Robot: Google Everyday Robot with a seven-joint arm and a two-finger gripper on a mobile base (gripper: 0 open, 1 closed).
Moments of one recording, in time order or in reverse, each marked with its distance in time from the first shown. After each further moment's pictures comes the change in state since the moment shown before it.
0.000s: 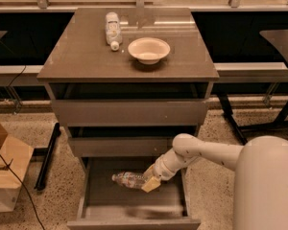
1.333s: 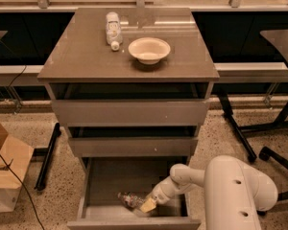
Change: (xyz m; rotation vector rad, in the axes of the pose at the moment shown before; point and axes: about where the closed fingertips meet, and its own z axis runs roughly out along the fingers) arm 0.118 -0.034 0.154 -0.056 -0.033 0.353
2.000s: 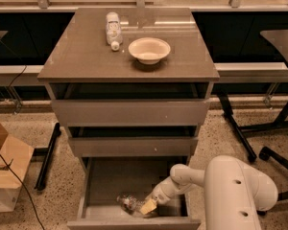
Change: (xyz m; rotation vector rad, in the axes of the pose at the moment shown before) arm 0.002 0.001 0.003 -0.004 0.001 0.004
